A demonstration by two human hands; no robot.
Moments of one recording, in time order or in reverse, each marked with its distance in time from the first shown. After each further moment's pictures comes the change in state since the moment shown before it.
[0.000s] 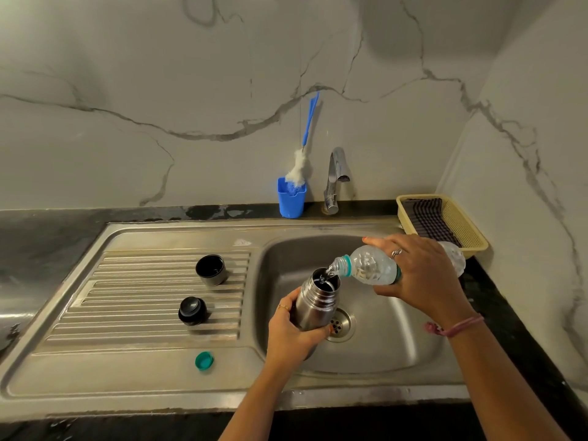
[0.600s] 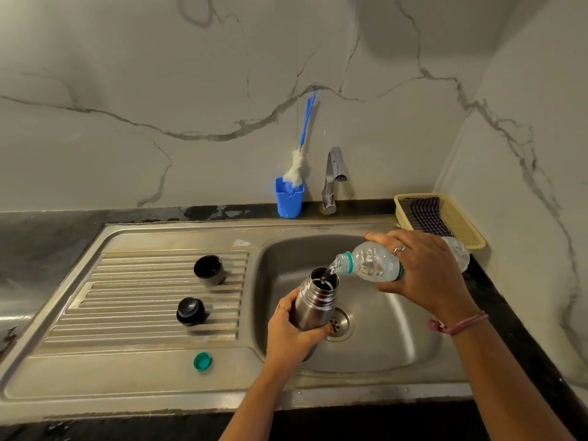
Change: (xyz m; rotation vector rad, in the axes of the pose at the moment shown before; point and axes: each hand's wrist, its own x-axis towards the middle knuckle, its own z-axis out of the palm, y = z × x) left_hand 0.002 -0.007 0.002 0.036 -0.005 -0.001; right_hand -0.001 0.007 -0.004 0.003 0.017 -0.001
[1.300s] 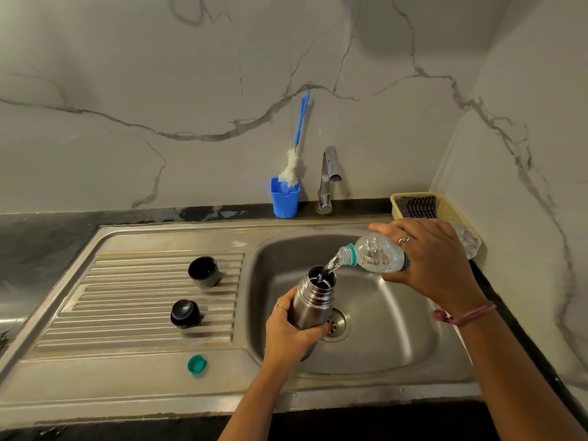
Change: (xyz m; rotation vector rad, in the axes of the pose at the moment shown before) left_hand 0.005 -0.002 0.008 -0.018 0.000 0.003; right_hand 0.007 0.010 -0.019 -0.108 0.056 -0.028
